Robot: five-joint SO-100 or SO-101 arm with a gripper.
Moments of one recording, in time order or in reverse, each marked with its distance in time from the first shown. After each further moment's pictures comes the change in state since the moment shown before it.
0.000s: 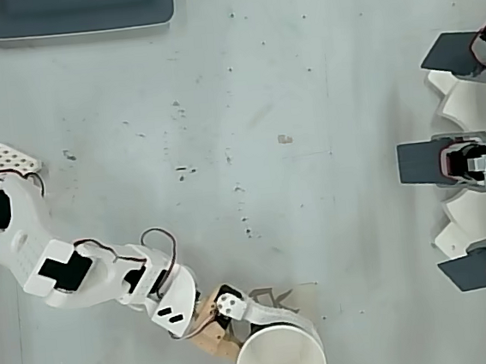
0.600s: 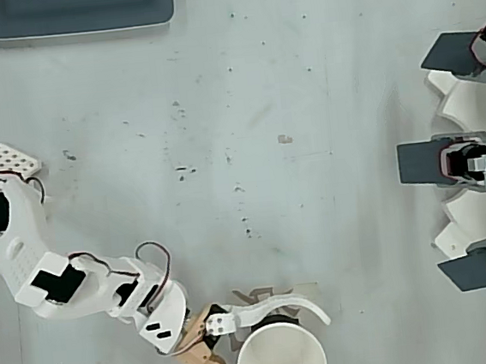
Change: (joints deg) arm 5.6 0.0 0.0 1.6 -0.1
